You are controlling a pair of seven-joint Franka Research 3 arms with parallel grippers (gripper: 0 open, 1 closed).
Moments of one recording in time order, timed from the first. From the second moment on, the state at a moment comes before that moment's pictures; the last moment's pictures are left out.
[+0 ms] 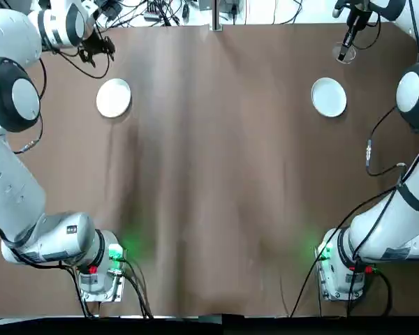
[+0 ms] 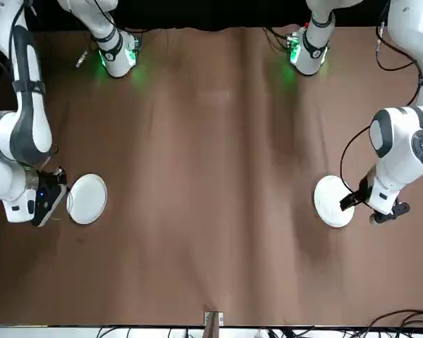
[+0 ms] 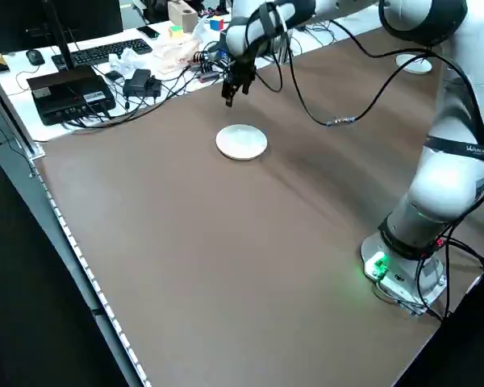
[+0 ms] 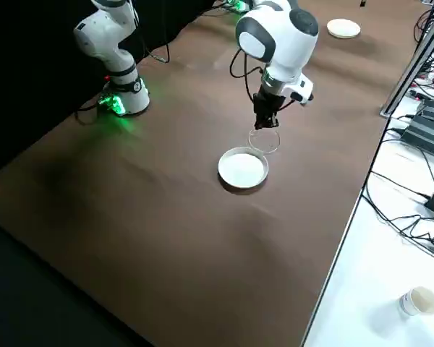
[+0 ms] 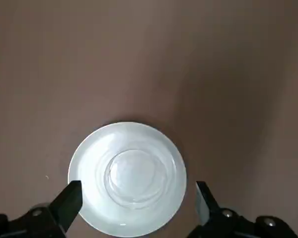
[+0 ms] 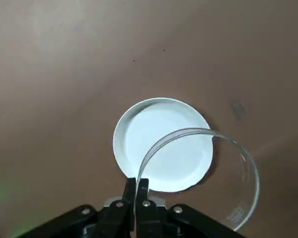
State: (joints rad) left arm 0.09 0.35 -0.07 -1.87 0.01 2.35 -0.25; right arm 0.01 0.42 -0.09 -1.58 0.04 1.81 -1.04
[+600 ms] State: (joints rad) left arm 0.08 0.34 -0.12 -1.67 0.01 2.14 -0.14; right arm 0.00 0.42 -0.10 -1.68 0.00 1.95 -1.44
